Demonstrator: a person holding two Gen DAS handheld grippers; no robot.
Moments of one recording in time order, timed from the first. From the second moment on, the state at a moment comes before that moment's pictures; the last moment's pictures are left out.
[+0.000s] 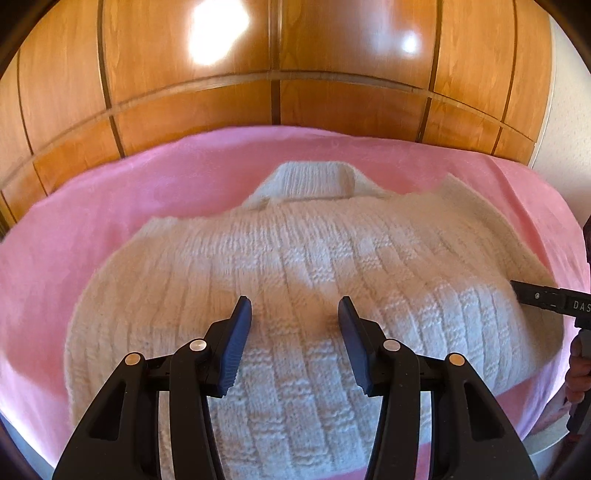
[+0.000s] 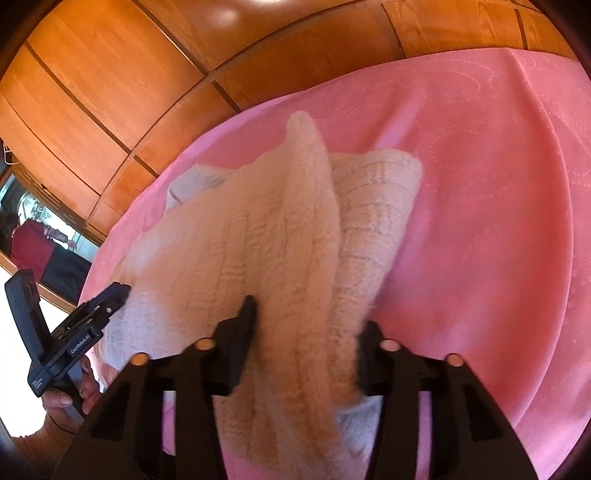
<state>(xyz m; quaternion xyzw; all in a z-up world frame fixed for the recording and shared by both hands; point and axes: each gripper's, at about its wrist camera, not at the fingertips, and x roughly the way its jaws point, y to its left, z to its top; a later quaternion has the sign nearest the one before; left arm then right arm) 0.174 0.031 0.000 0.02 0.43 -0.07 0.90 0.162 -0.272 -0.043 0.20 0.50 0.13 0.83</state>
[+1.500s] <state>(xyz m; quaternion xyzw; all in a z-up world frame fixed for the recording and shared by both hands) 0.191 0.213 0.008 -0.38 0.48 -0.20 0.76 0.163 -0.090 0.010 0.09 0.43 0.30 0.85</state>
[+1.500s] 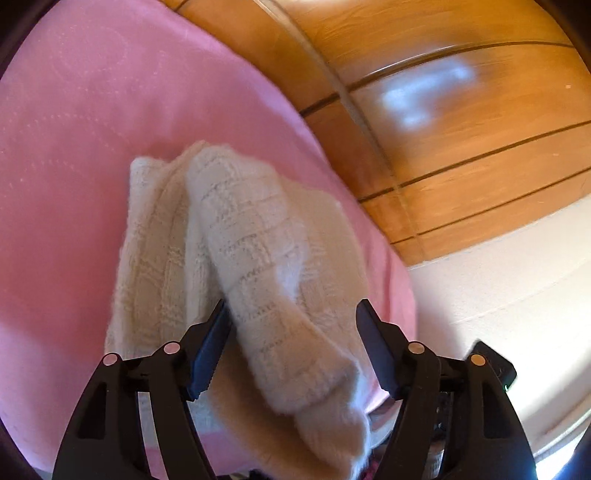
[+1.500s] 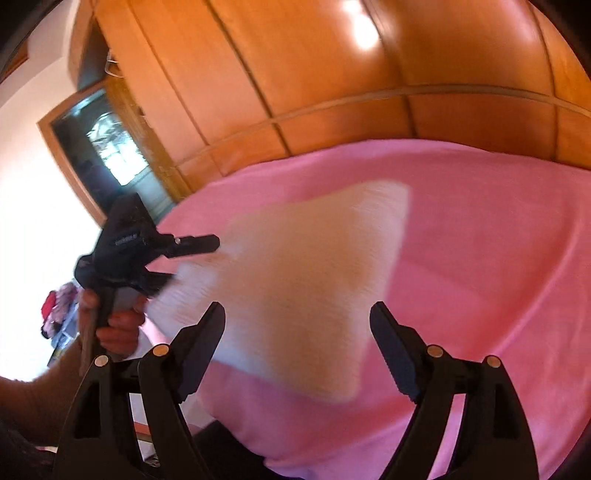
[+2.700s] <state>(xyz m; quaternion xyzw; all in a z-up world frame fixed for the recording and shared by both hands) 0.157 0.161 0.026 -0.02 0.41 0.01 0.91 0.237 -0.032 0.019 0.04 0.41 0.29 0.86</state>
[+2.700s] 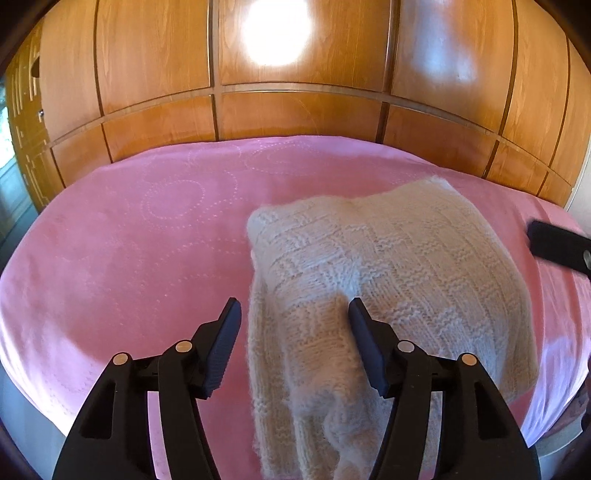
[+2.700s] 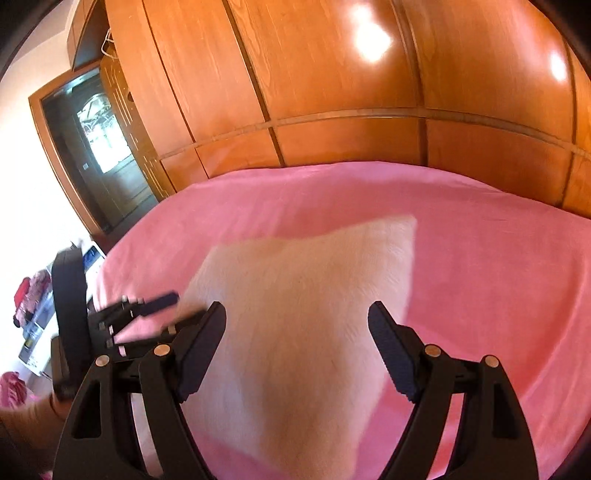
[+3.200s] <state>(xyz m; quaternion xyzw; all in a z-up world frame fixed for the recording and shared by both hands) 0.171 0.207 -0.014 -0.14 0.44 -0.03 0.89 0.256 -0.008 -0.009 0.00 0.44 0.30 0.85</state>
